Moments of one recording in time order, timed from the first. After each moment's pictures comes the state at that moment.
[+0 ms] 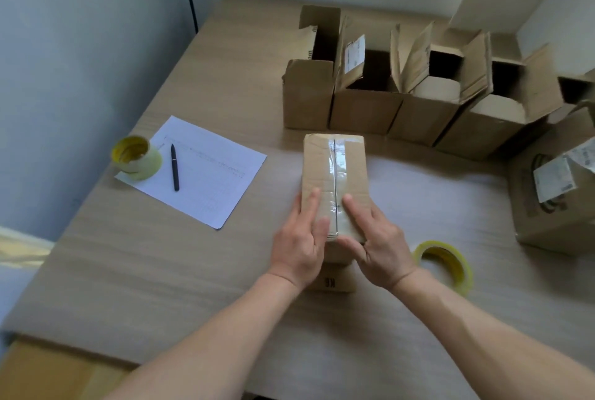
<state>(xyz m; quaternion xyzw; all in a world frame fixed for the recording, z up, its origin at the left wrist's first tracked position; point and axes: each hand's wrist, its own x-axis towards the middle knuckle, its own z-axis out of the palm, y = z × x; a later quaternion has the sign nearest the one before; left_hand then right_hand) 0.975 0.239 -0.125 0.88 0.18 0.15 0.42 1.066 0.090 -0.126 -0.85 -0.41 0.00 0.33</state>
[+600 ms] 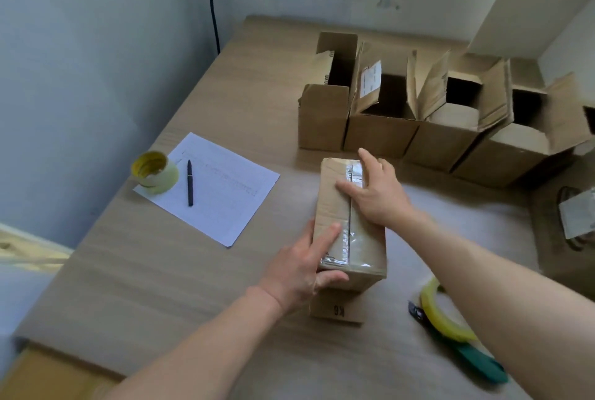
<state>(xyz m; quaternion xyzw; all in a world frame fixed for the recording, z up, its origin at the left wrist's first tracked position) 0.976 0.271 -0.115 0.94 0.06 -0.03 0.33 1.174 0.167 -0.096 -0.92 -0.20 0.18 0.27</state>
